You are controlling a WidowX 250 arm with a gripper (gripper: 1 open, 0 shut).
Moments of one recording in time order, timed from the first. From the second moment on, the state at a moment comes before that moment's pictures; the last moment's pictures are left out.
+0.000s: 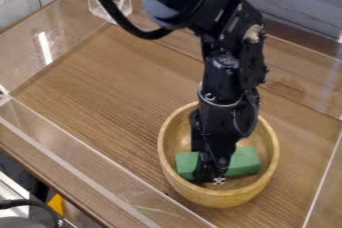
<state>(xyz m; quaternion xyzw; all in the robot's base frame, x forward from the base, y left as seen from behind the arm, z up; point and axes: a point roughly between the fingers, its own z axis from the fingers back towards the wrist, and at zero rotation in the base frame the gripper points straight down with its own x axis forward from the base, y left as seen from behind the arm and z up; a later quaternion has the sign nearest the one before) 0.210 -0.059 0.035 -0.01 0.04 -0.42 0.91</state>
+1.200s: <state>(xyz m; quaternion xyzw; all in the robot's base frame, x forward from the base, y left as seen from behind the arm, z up) 0.206 -0.049 0.065 -0.03 0.06 -0.41 0.91</state>
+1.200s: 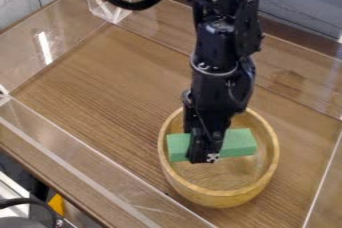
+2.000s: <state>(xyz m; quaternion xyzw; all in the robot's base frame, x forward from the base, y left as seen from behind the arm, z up) 0.204 -0.043 0.070 -0.03 0.07 -0.43 0.90</state>
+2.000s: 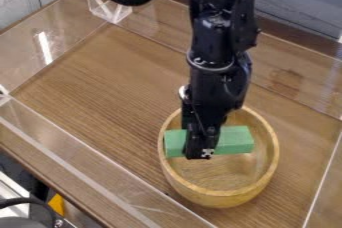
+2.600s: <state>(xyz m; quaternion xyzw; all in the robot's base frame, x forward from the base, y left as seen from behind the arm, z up) 0.206 -0.037 0.075 -0.02 0.07 -0.43 0.90</state>
